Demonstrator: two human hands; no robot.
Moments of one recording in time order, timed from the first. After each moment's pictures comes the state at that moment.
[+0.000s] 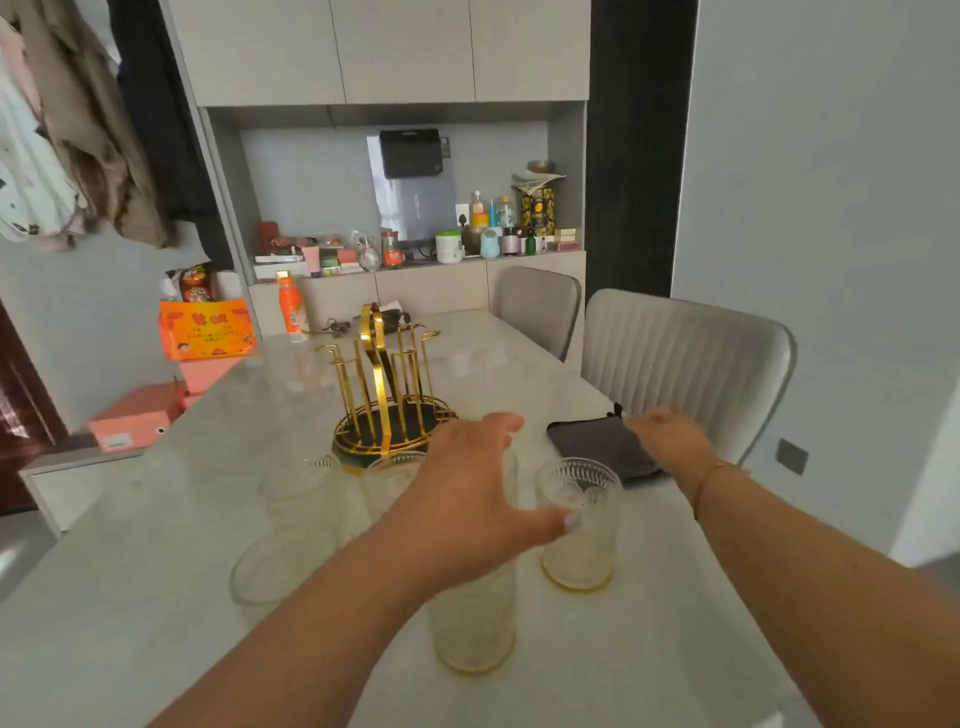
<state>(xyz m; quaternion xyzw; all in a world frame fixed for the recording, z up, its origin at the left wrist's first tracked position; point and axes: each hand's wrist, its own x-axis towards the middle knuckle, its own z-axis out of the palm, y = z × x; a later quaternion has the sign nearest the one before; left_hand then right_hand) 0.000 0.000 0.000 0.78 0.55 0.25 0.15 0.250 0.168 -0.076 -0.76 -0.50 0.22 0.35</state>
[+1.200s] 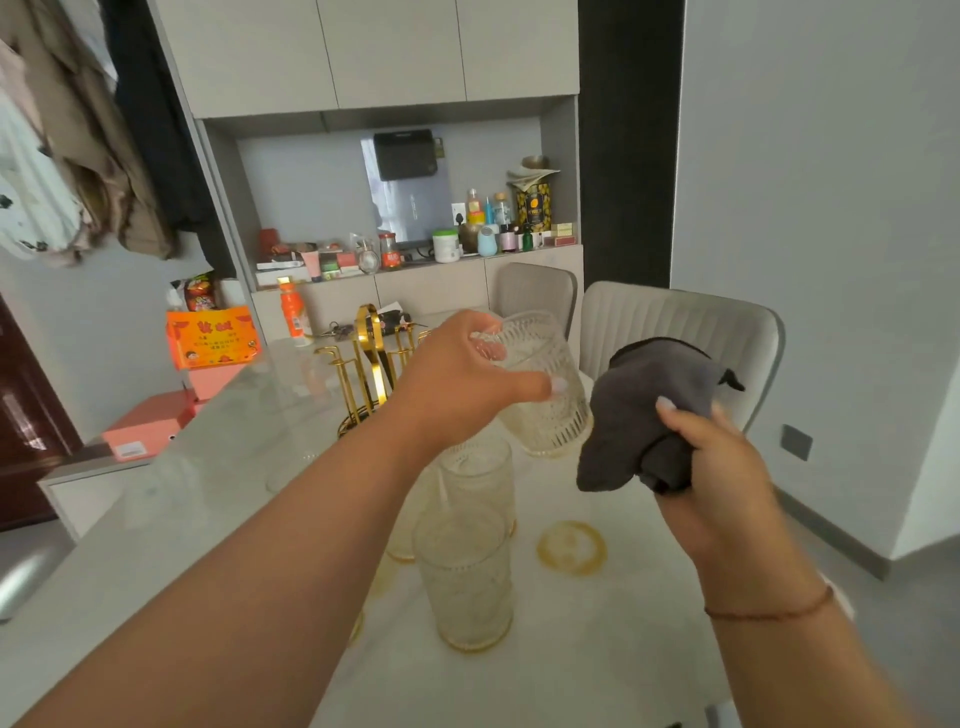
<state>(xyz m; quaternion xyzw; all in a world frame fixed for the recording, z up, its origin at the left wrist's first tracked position) 0.013 0.032 0.052 0.72 0.50 0.41 0.24 0.198 0.009 -0.032 -0.29 -0.29 0.52 0.75</state>
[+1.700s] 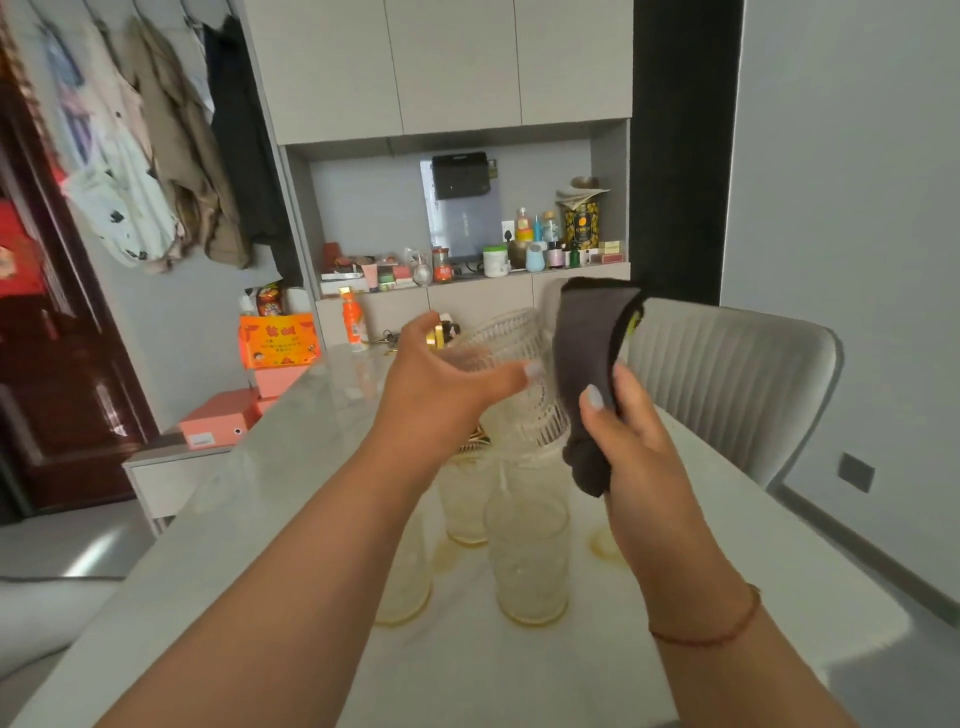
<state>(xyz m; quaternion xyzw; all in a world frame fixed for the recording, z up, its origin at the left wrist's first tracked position) -0.038 -0.020 0.055 0.57 0.50 0.58 0.29 0.101 -0.038 -0.004 -0.26 -0.56 0.40 0.67</state>
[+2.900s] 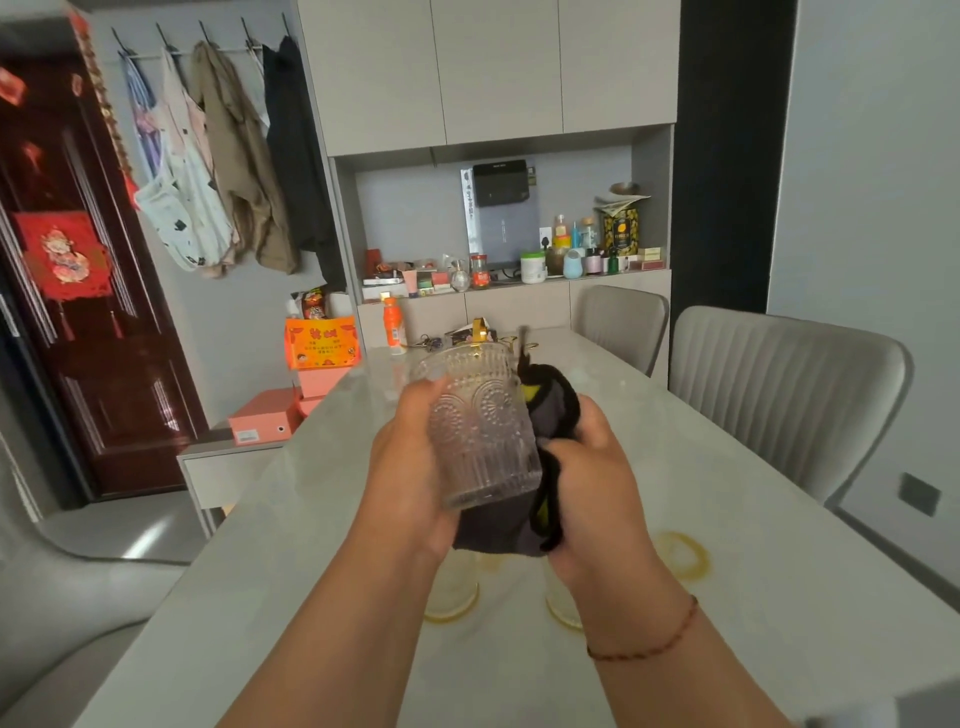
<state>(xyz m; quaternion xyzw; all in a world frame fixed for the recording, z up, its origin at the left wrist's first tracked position) -0.081 -0.049 0.025 0.39 0.34 0.70 0.50 0.027 -0.046 0.002 -0.26 -0.39 0.59 0.66</state>
